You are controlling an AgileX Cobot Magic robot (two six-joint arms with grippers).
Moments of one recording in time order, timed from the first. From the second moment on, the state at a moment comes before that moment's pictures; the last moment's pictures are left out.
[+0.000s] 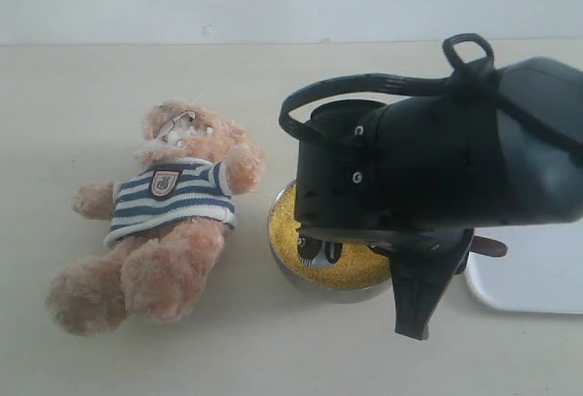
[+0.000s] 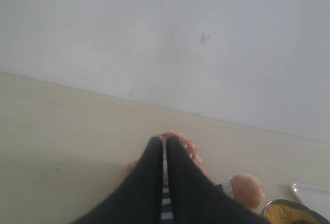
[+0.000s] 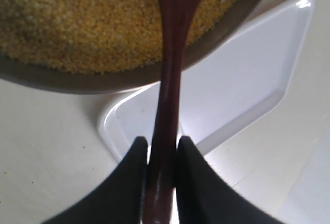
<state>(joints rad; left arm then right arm) -0.07 0.00 -0.06 -0.66 0.19 0.25 1.03 1.75 -0.99 -0.66 1.22 0.17</state>
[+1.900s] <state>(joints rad) -0.07 0.00 -0.06 -0.66 0.19 0.25 1.02 1.75 -1.07 -0.47 1.22 0.13</state>
